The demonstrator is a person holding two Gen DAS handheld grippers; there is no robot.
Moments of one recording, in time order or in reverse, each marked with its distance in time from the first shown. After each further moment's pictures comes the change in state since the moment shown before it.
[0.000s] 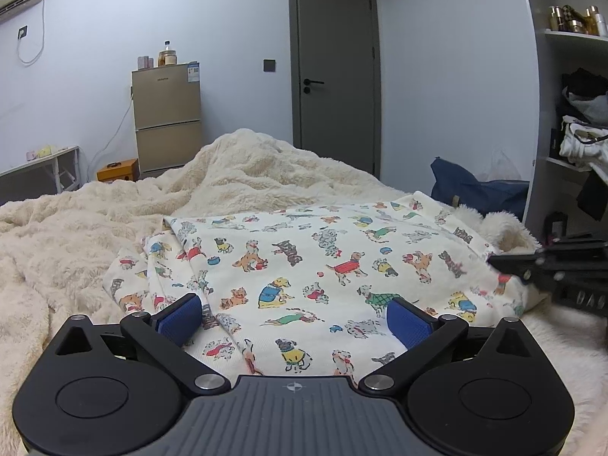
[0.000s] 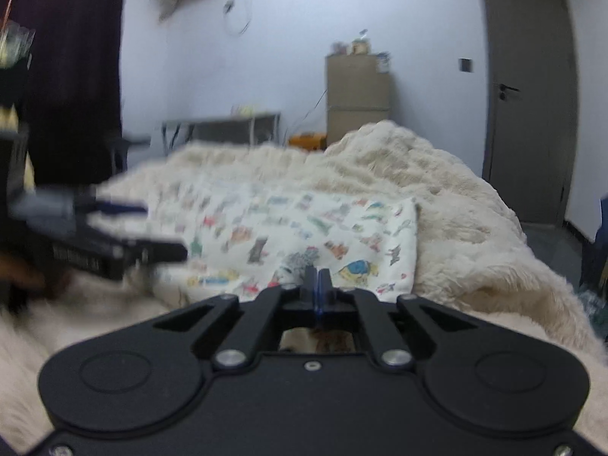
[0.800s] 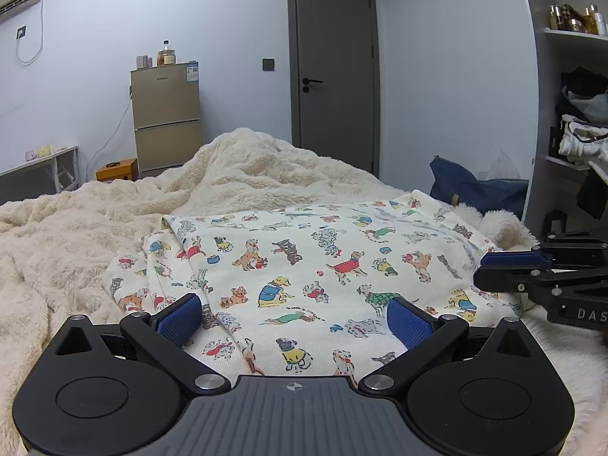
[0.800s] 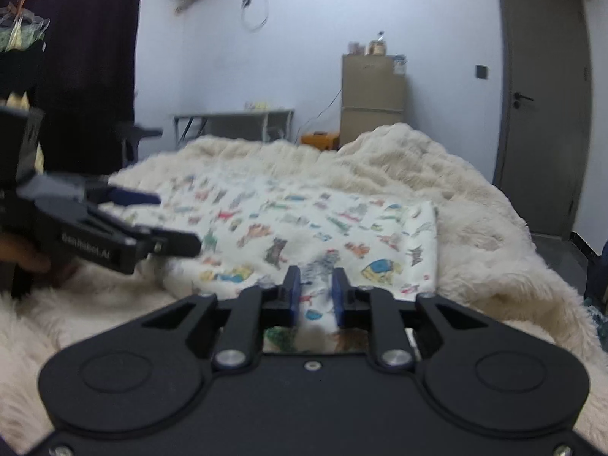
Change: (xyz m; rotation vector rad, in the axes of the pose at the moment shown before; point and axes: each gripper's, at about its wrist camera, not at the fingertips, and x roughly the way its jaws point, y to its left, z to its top) left arm 0.000 0.001 -0.001 0.000 0.003 -0.008; right arm 0.006 0.003 0.003 -0.032 0.016 0.051
